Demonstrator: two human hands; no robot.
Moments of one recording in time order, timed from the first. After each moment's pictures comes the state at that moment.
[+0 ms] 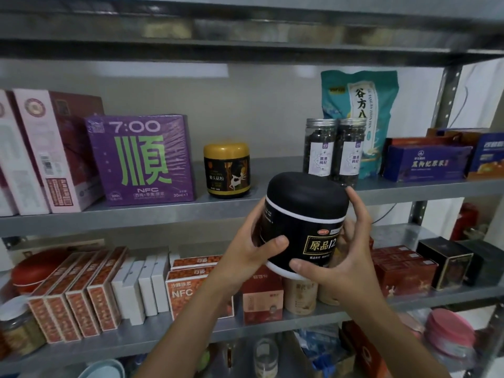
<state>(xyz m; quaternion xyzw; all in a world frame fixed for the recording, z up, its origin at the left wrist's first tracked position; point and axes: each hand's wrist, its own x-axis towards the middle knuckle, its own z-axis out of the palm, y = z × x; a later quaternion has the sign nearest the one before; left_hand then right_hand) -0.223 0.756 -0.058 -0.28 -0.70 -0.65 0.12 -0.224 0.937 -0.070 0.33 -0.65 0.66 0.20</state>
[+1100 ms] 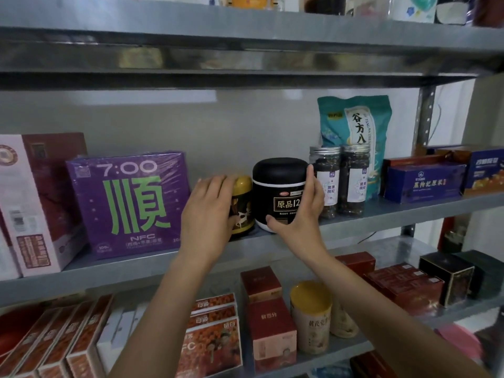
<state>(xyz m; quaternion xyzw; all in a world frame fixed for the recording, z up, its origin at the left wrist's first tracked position) -0.281 0.679 0.023 -0.07 -0.90 -0.01 0.44 -0.348 0.843 -0.018 0.20 -0.75 0.53 0.34</state>
